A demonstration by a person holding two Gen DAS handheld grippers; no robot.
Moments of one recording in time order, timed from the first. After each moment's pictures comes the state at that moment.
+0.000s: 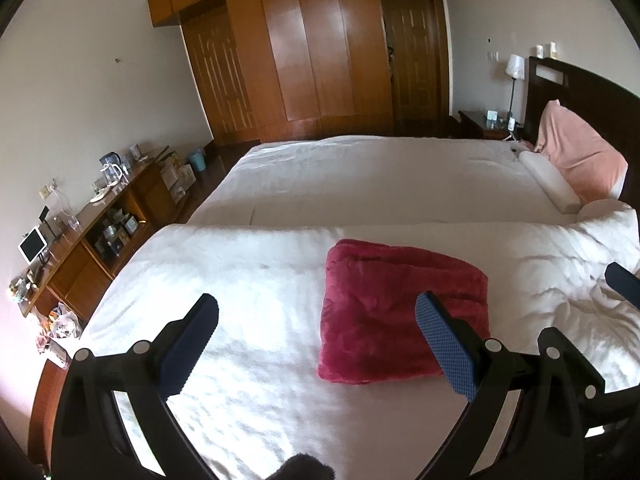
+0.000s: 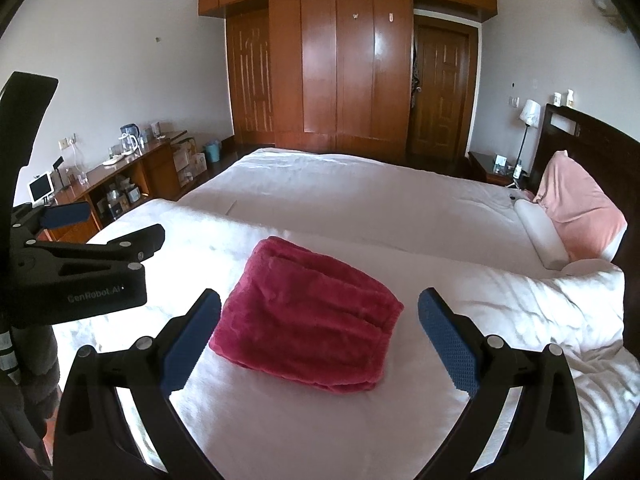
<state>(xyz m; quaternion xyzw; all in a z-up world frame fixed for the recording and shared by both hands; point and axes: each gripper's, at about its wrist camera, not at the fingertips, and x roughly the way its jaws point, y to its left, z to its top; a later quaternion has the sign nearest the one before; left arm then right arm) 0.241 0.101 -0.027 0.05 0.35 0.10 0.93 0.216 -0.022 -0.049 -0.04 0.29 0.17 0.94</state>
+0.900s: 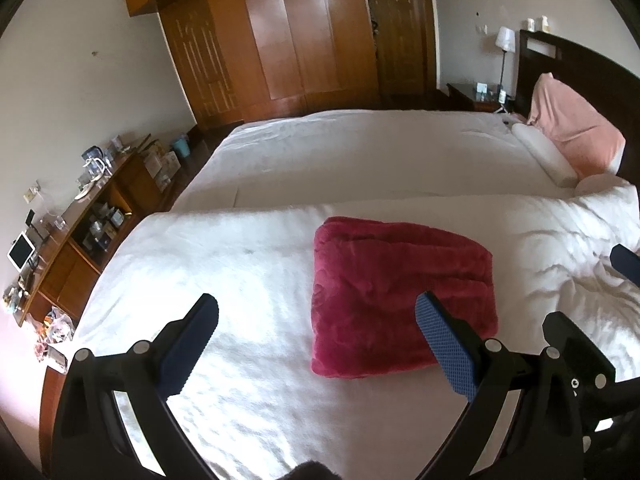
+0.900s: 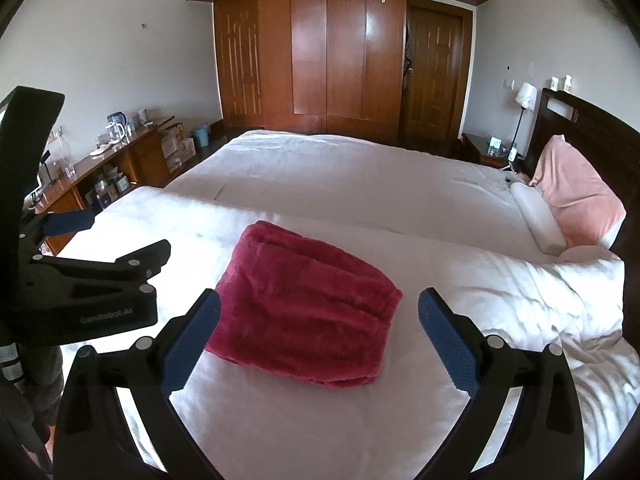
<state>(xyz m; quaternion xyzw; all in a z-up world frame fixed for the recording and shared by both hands) 0.278 0.105 -0.062 0.06 0.39 0.08 0.92 0.247 -0.010 -0.073 -0.05 0.33 0.15 0.93</state>
